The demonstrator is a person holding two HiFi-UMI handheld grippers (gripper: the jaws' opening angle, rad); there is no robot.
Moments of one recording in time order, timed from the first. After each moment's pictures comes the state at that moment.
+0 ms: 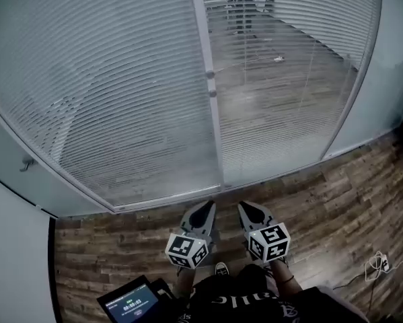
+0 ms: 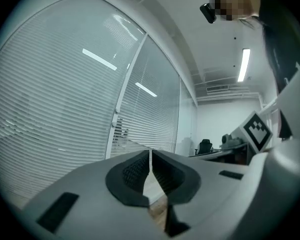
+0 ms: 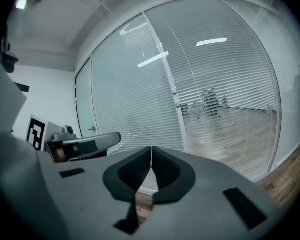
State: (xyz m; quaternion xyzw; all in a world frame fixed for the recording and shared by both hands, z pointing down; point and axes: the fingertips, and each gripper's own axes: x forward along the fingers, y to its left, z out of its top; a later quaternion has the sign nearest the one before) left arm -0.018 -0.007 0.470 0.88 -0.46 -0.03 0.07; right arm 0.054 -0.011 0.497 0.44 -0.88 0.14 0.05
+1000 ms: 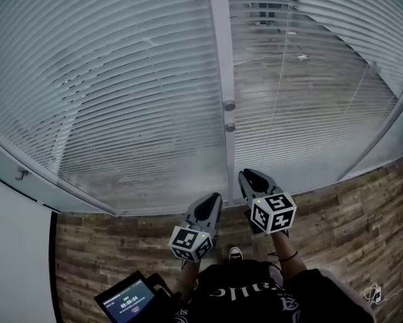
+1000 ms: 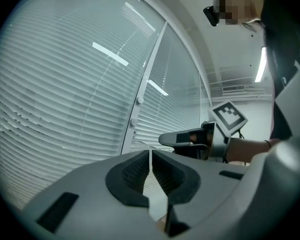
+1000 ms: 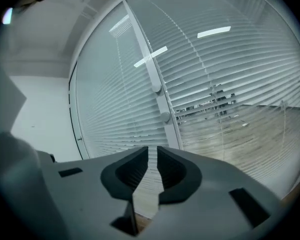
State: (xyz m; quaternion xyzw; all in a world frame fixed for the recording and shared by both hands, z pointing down) left arm -0.059 -0.320 0.479 0.86 -0.50 -0.05 0.11; right arm -0.002 -0.389 0.463 0.41 -0.90 0.15 0.04
